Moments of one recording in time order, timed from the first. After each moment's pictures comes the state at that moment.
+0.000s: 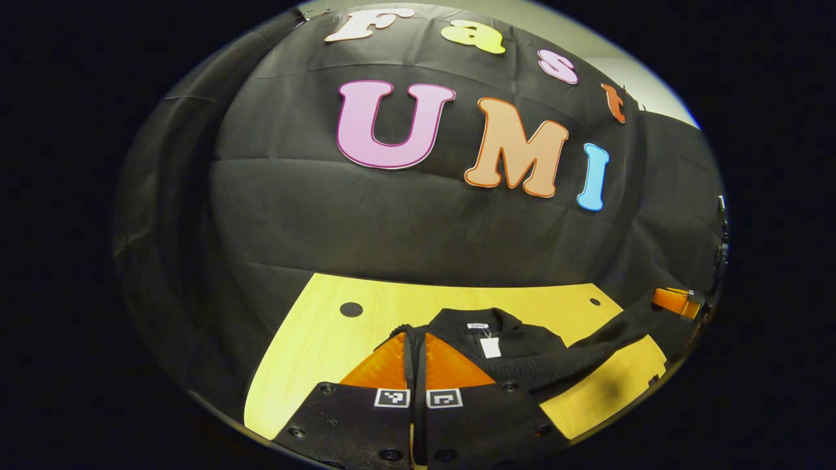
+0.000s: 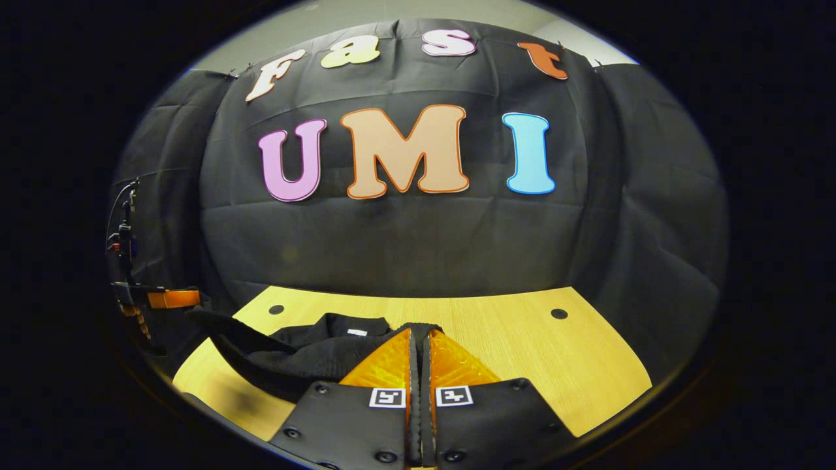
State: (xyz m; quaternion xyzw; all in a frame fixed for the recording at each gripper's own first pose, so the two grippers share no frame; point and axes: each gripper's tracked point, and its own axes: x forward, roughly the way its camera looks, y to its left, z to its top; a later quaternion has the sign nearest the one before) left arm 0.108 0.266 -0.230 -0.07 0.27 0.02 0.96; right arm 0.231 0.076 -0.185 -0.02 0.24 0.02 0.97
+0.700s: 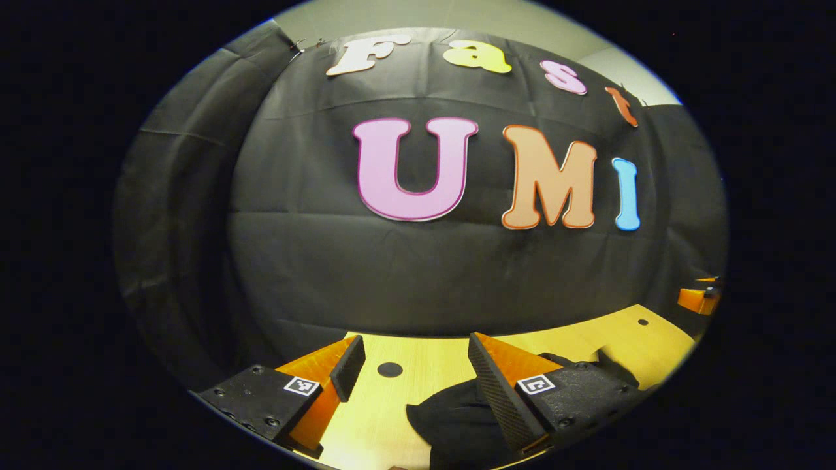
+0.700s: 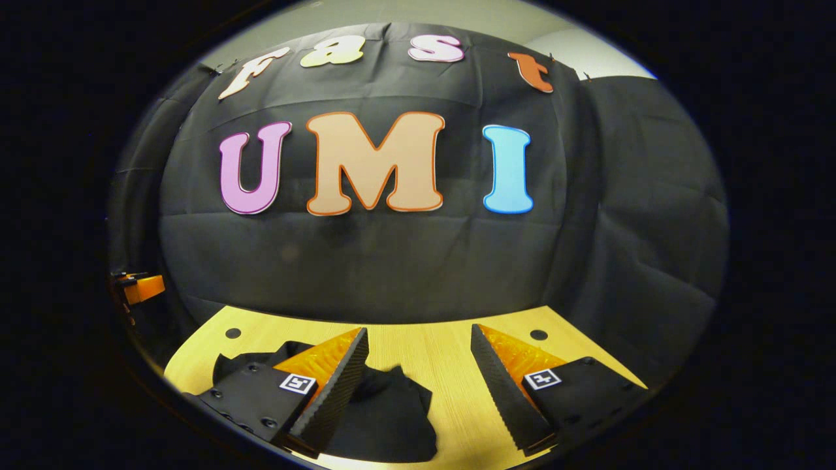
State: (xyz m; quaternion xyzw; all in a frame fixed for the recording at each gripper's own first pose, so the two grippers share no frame) left arm 0.170 0.317 -0.188 0.02 0.16 0.09 0.98; right arm 0.292 0.076 -0.163 -0.04 0.19 -0.06 0.98
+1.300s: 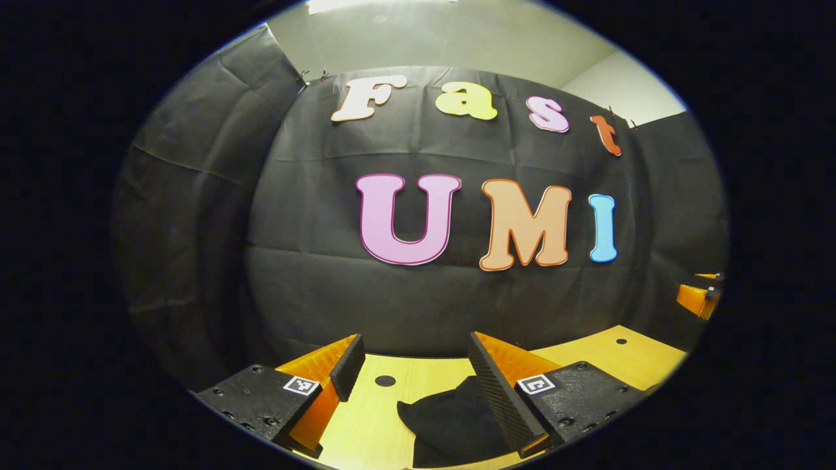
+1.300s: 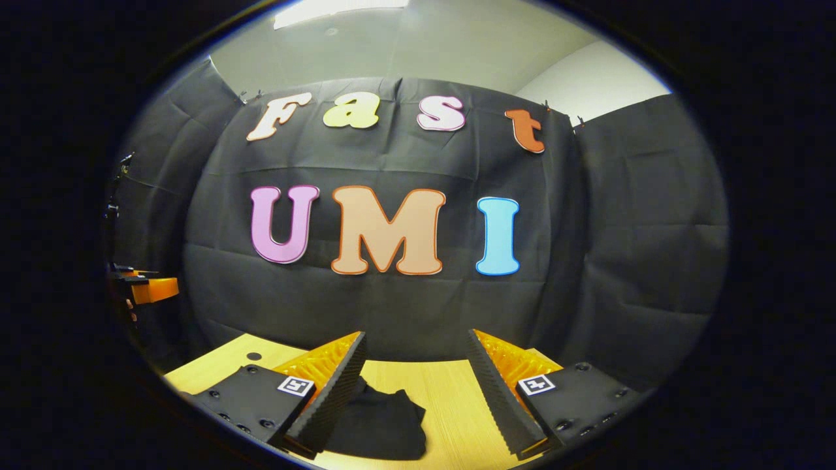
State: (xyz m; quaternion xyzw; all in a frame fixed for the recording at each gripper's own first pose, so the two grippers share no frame) left arm 0.082 0.265 -0.089 0.02 0.08 0.09 0.99; right arm 0.182 0.080 -0.077 -0.05 0.07 -0.03 1.00
